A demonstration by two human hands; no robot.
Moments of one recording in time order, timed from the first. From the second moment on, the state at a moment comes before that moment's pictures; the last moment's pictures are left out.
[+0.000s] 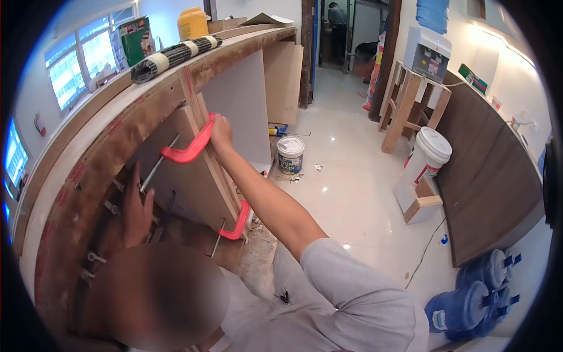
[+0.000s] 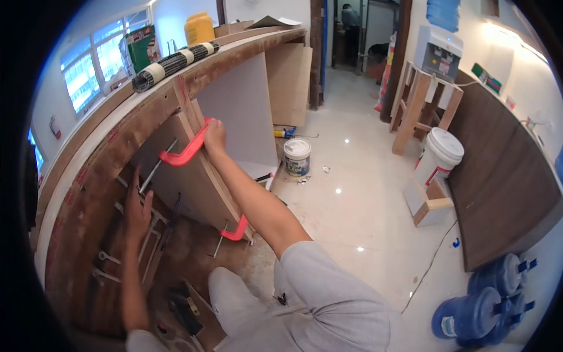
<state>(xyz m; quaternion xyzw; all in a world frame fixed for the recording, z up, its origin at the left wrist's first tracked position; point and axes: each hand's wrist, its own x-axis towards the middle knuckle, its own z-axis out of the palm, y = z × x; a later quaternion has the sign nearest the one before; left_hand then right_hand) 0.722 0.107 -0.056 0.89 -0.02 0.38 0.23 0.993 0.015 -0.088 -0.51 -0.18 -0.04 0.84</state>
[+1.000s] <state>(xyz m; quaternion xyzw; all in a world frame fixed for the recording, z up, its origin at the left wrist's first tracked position) 0.805 0.078 -0.096 0.56 0.10 0.76 0.30 0.991 0.005 -0.092 -0.44 -0.21 0.08 0.87</state>
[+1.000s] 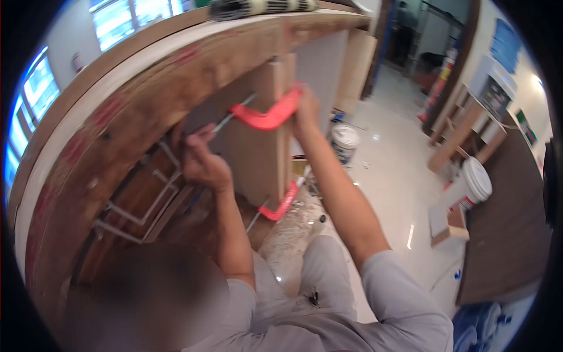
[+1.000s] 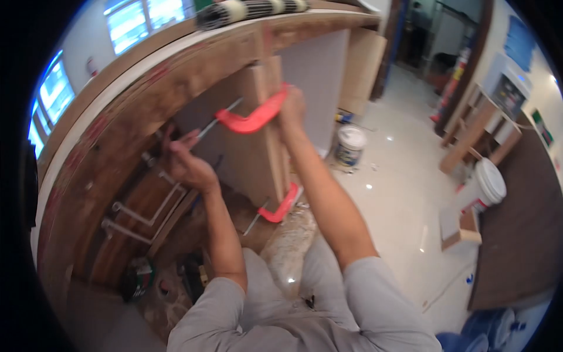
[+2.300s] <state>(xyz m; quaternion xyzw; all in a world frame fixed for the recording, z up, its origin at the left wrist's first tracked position) 0.734 0.084 -0.067 0.37 0.04 0.25 0.89 0.977 -0.026 -0.077 -0.62 -0.28 -0.33 0.66</state>
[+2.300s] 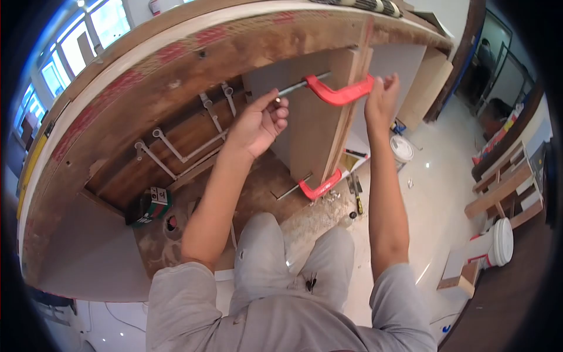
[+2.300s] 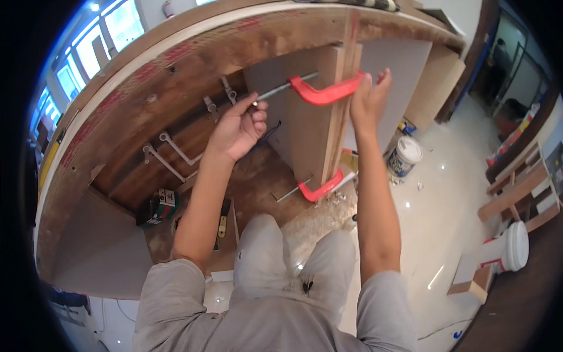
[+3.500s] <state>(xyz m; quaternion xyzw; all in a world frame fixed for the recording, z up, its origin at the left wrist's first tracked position) 0.746 0.080 -0.079 0.52 -0.10 0.43 0.73 0.820 0.042 -0.051 -0.55 -0.68 -0.28 0.40</state>
